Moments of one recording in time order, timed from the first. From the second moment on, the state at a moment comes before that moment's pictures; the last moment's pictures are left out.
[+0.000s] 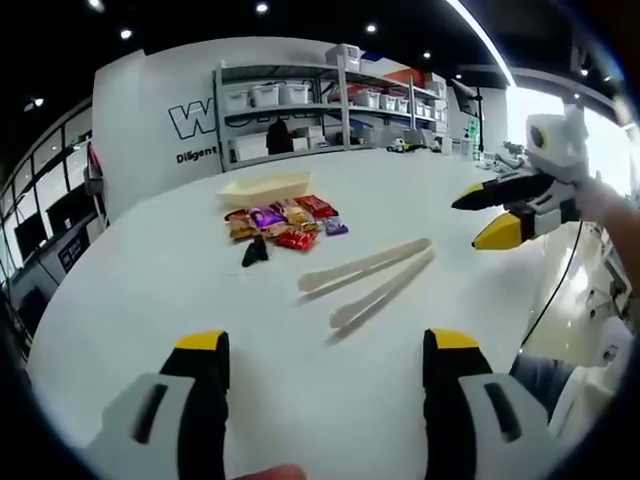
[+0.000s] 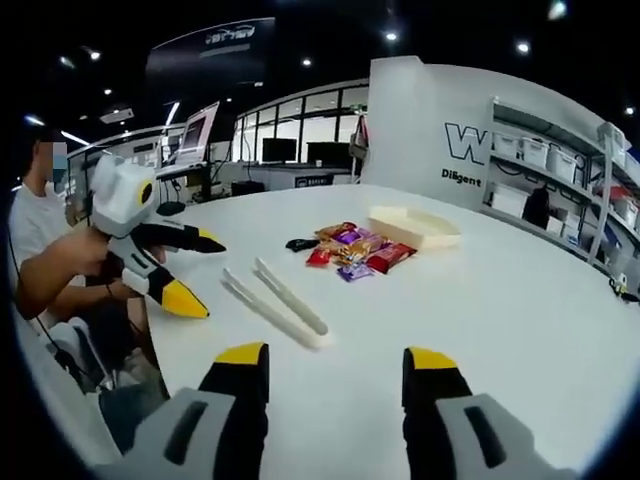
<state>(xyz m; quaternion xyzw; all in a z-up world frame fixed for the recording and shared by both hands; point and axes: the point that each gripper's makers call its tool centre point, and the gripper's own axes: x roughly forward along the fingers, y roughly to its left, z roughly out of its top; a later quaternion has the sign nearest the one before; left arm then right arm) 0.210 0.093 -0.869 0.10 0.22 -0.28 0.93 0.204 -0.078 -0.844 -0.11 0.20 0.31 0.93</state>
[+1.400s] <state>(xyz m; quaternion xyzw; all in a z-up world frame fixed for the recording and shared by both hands) 0.214 0.064 -0.865 0.11 0.18 -0.41 0.88 0.201 -0.050 -0.850 -0.09 0.21 0.33 0.91</state>
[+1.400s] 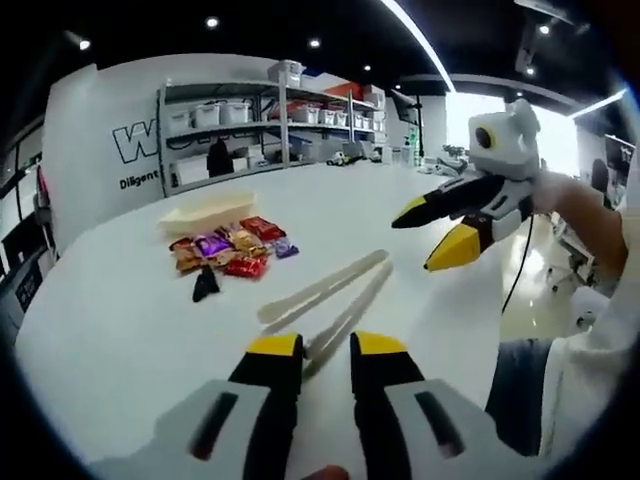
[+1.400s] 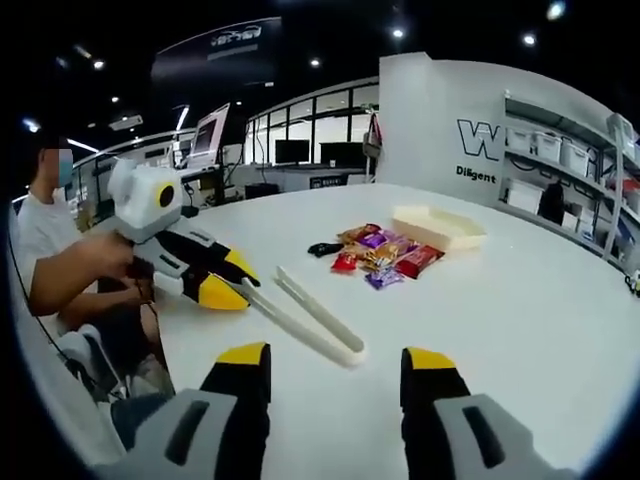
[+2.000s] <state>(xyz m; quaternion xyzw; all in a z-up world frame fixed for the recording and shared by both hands) 0.222 0.061 -0.869 0.11 0.18 -0.44 0.87 0.198 -0.055 -0.854 -0.08 0.21 0.33 0.92</state>
